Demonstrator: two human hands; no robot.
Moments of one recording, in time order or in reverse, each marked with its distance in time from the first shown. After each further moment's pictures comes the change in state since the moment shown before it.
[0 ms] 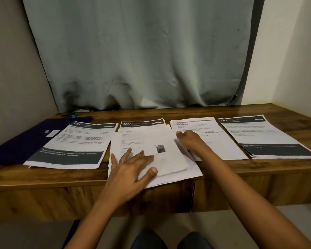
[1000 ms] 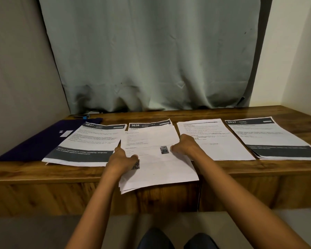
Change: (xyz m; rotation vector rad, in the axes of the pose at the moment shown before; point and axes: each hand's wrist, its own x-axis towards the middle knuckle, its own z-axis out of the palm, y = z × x) left_hand 0.024 0.002 -0.049 -0.378 -0.062 -0.765; right_hand -0.029 -0.028 0.022 -0.197 -0.063 0.006
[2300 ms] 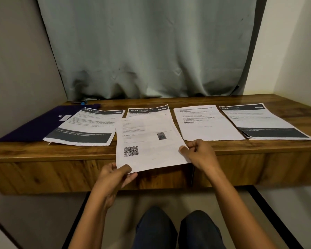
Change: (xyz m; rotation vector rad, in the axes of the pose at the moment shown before) left_hand -0.068 -0.077 0.025 -0.991 -0.122 -0.137; right_hand -0.103 0.064 0.013 0.408 0.167 -0.049
